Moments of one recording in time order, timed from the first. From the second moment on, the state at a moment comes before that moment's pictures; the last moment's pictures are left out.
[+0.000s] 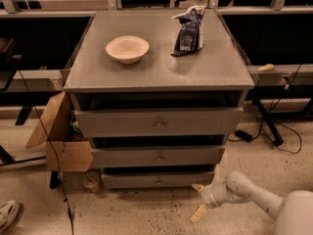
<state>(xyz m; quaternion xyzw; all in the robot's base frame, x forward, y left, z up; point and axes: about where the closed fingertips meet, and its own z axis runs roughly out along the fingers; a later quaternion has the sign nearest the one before) 0.514 -0.170 0.230 -0.54 0.76 0.29 0.23</state>
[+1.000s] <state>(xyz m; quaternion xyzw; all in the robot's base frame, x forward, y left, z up) 0.519 -0.155 0.235 -0.53 0.73 0.31 0.28</state>
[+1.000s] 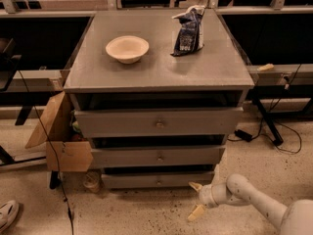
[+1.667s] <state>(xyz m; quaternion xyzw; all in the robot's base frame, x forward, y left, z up) 0.545 -0.135 0.267 -0.53 0.70 0.32 0.36</state>
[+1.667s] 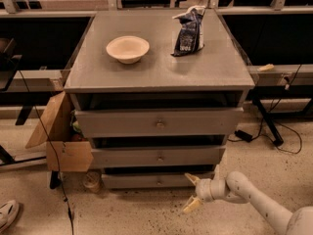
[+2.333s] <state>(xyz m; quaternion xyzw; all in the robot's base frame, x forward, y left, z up) 0.586 -0.095 0.280 -0.54 0.72 0.29 0.34</state>
